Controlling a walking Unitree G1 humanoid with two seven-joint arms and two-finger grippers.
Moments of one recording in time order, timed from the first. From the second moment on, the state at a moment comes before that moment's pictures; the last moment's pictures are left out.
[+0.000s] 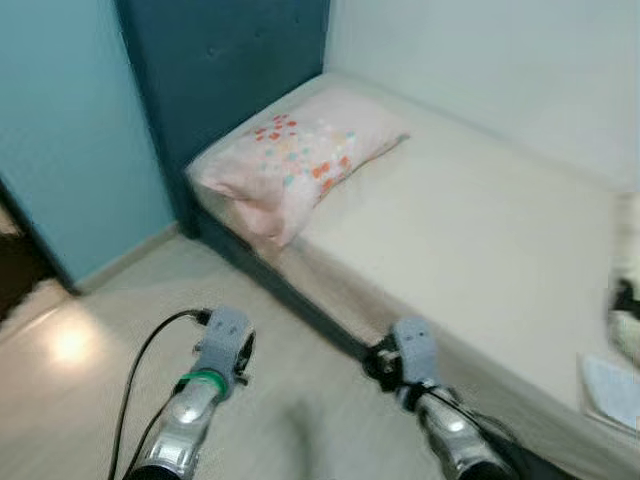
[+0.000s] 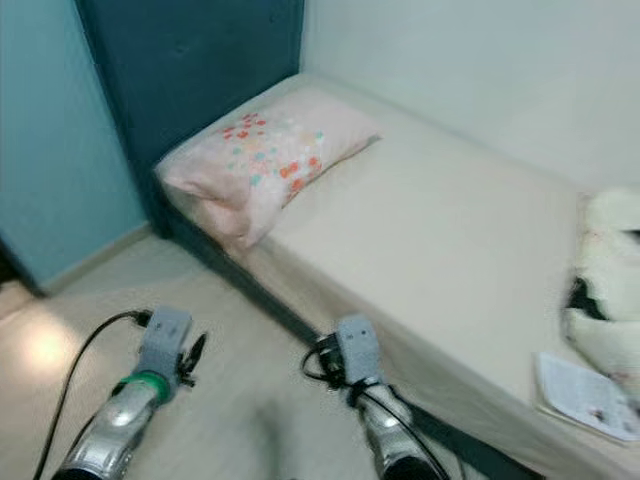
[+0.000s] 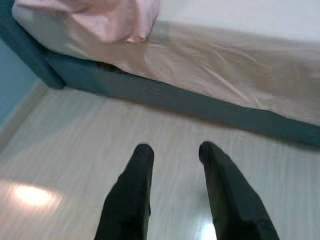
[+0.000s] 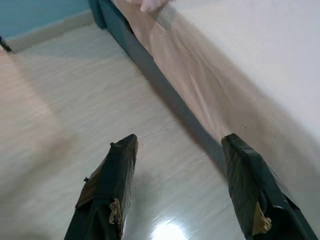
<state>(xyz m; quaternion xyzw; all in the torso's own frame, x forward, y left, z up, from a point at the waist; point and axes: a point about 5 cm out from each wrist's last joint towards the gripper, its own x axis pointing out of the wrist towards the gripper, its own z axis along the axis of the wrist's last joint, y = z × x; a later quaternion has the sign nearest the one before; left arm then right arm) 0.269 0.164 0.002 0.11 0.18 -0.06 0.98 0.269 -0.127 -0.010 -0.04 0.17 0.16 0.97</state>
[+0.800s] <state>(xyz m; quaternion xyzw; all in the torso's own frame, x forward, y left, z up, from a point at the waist) 0.280 0.154 0.013 0.09 0.16 -0.08 0.98 0.271 -0.136 -0.006 -0.04 0.15 0.13 0.98</state>
